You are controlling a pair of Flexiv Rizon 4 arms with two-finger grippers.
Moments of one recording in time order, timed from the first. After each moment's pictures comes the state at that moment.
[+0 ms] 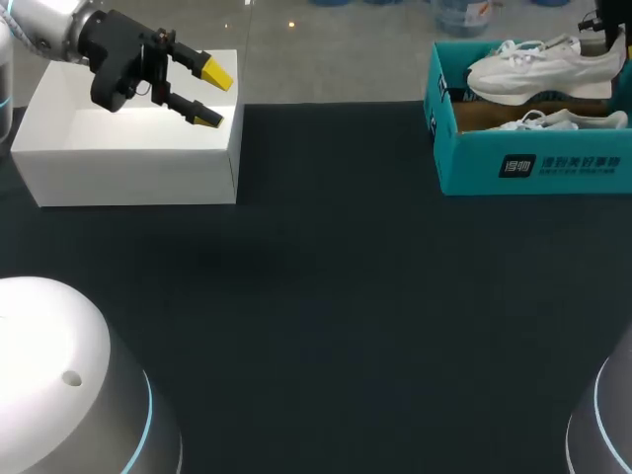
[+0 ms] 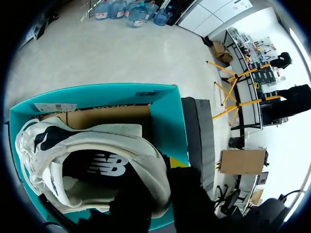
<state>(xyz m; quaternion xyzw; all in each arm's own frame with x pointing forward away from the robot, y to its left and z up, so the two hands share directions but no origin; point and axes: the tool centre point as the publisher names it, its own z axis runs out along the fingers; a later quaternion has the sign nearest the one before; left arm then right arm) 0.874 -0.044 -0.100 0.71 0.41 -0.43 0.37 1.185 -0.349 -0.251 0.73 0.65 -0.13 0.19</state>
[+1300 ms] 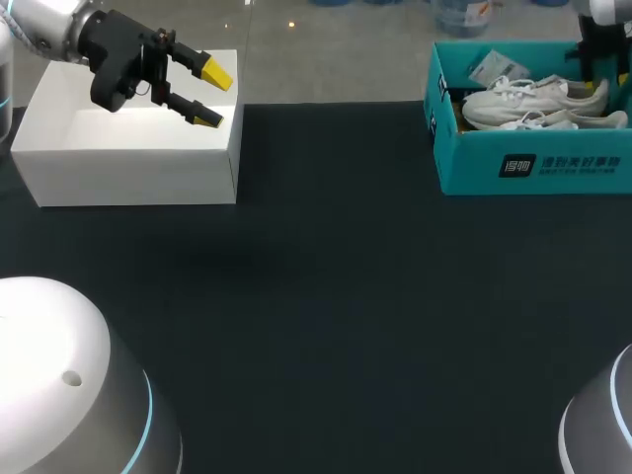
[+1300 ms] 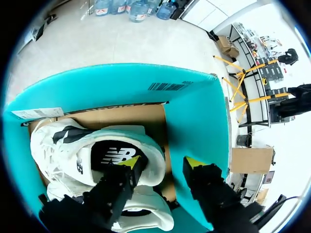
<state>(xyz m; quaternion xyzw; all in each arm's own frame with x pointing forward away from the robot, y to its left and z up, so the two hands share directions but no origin) 0.874 -0.044 -0.100 0.71 0.41 -0.43 0.37 1.204 -0.347 -0.320 0.74 0.64 -0.12 0.16</state>
